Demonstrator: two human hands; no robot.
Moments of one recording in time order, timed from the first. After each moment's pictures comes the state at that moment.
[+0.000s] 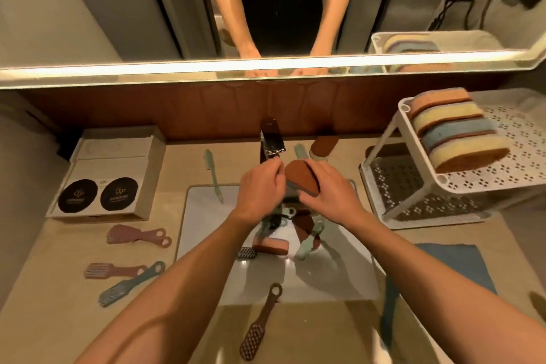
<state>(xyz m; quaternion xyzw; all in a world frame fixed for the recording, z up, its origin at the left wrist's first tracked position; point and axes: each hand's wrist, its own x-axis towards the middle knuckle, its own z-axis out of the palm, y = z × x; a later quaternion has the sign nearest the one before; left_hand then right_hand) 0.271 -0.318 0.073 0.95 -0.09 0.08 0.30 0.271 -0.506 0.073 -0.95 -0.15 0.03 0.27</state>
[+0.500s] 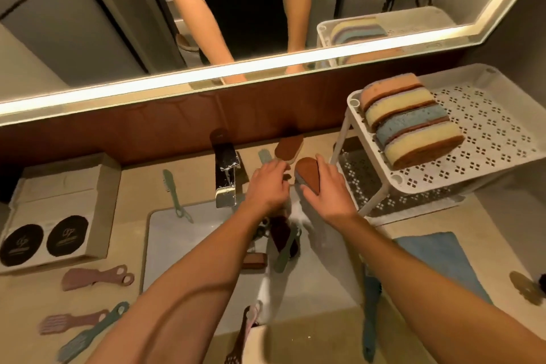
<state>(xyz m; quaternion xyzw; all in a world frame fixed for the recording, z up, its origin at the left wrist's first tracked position) 0.337 -0.417 0.028 0.96 -0.15 -0.08 0.21 0.294 -0.584 0.018 -0.94 0.03 0.04 0.33</state>
